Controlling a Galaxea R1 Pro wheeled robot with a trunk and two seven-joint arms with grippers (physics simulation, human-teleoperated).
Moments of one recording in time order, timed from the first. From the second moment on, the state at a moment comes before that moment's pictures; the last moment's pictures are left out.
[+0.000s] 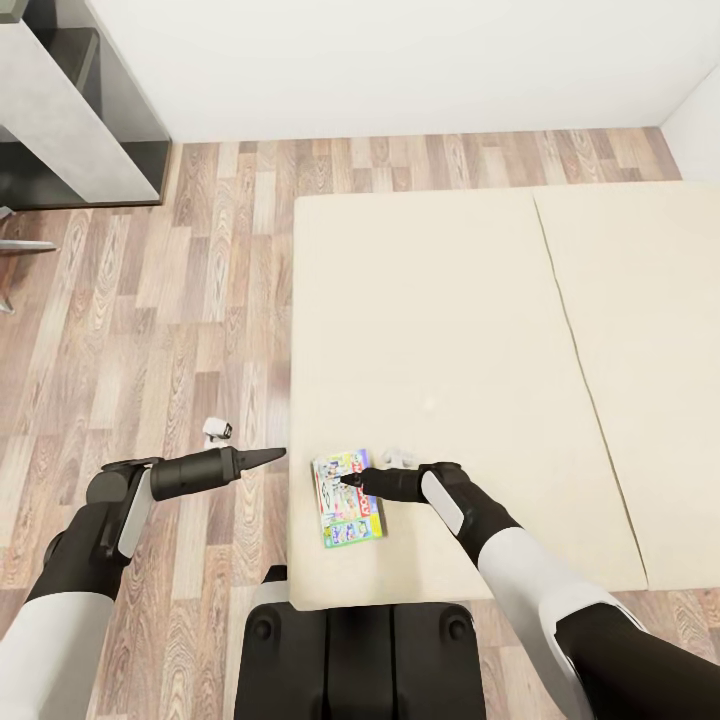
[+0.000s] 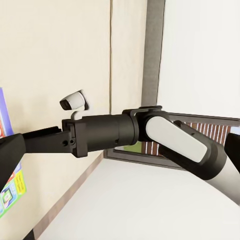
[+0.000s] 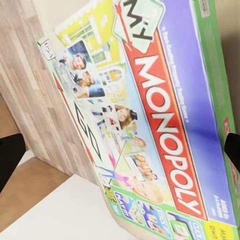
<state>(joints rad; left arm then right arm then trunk) -0.68 0.15 0.17 -1.15 0.16 0.93 -1.35 -0.93 0.12 0.27 -0.51 -0.50 0.60 0.34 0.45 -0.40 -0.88</state>
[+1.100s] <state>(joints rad) -0.68 0.15 0.17 -1.15 0.16 0.93 -1.35 -0.93 0.12 0.27 -0.51 -0.50 0.59 0.34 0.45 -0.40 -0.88</state>
